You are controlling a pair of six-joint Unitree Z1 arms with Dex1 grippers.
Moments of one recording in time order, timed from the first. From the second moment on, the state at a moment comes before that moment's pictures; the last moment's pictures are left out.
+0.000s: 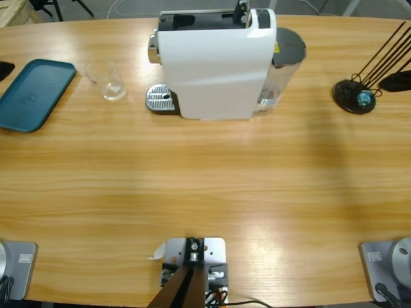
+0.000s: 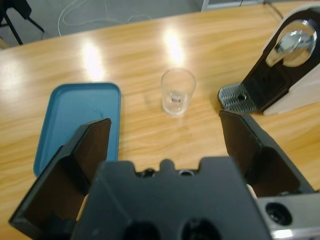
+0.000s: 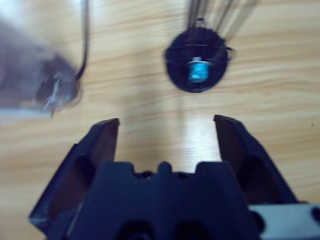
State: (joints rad) arm 0 -0.62 0.99 -0.69 0.25 0.22 -0.16; arm 1 0.20 1.24 -0.88 0.56 -0.11 0.36
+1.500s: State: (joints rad) arm 0 -0.62 1.02 -0.69 0.27 0.22 -0.16; arm 1 0.16 1.59 -0.50 -0.22 -0.25 0.47
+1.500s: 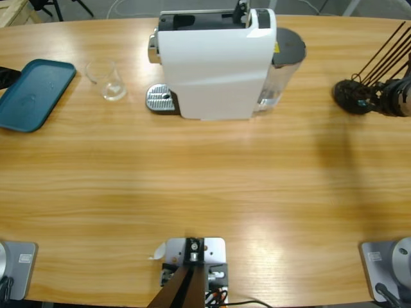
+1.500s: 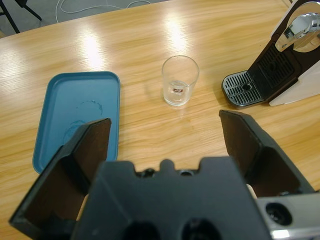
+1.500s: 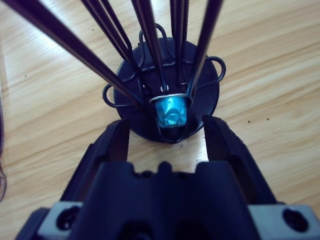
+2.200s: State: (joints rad) arm 0 -0.62 1.02 -0.69 0.27 0.22 -0.16; arm 1 0.16 1.63 -0.49 -0.27 -0.25 0.47
